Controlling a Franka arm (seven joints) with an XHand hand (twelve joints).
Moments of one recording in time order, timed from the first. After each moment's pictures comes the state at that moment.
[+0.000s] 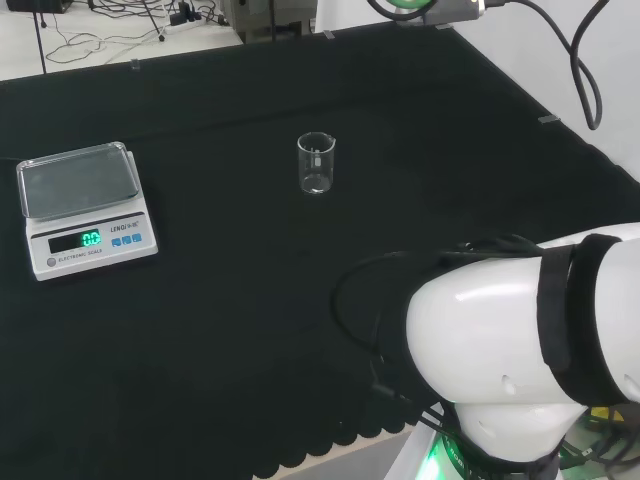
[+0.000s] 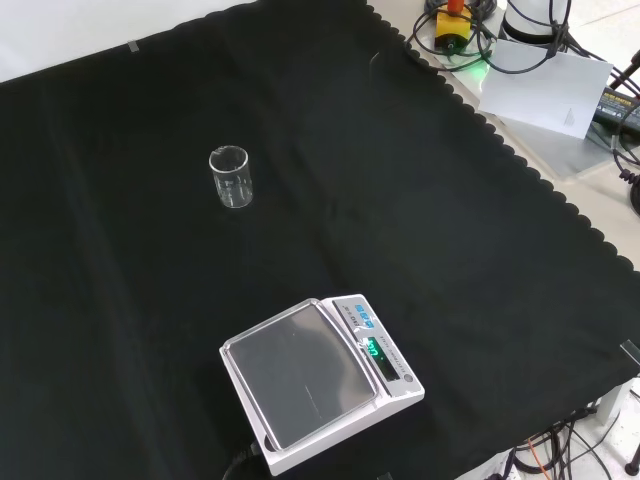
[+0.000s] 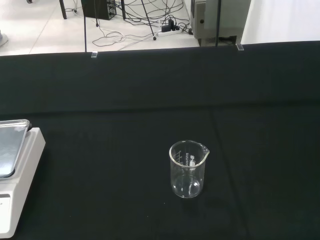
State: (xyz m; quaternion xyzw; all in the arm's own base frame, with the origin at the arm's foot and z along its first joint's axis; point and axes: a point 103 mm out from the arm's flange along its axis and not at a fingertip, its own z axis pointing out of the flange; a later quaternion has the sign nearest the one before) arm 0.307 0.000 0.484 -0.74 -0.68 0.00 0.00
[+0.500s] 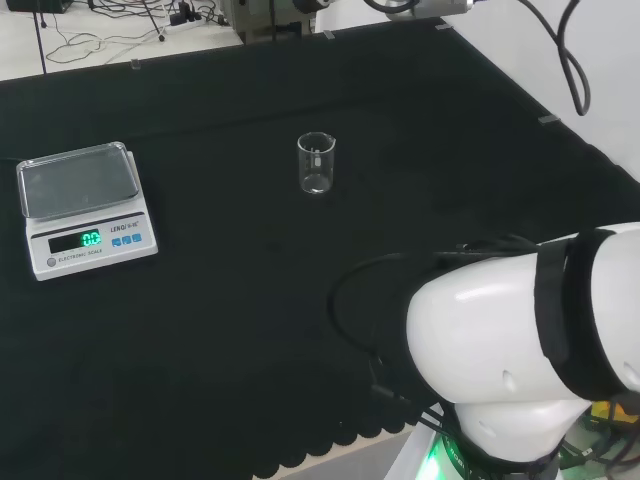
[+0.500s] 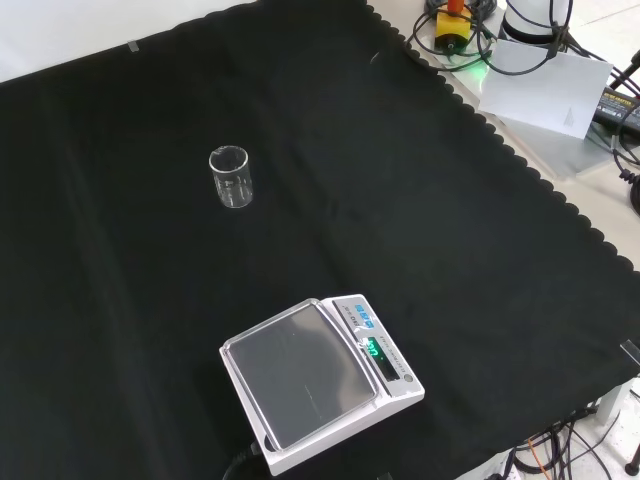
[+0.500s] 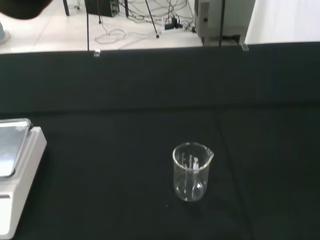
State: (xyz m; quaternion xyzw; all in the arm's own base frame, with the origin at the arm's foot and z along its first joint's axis) arm 0.324 0.003 0.478 -0.73 -0.68 0.01 0.01
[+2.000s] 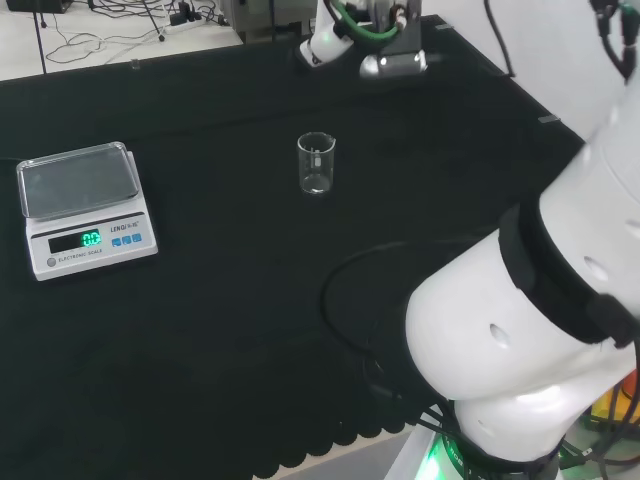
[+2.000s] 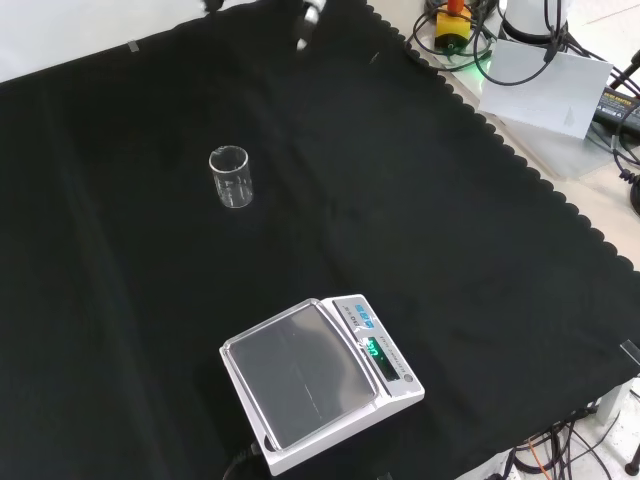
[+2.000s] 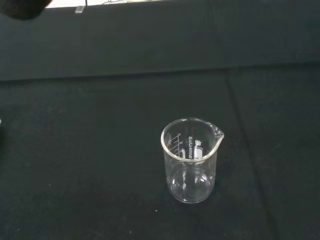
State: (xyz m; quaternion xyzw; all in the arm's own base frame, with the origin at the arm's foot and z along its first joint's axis) arm 0.456 -0.034 0.334 -0.73 -0.69 0.02 0.05
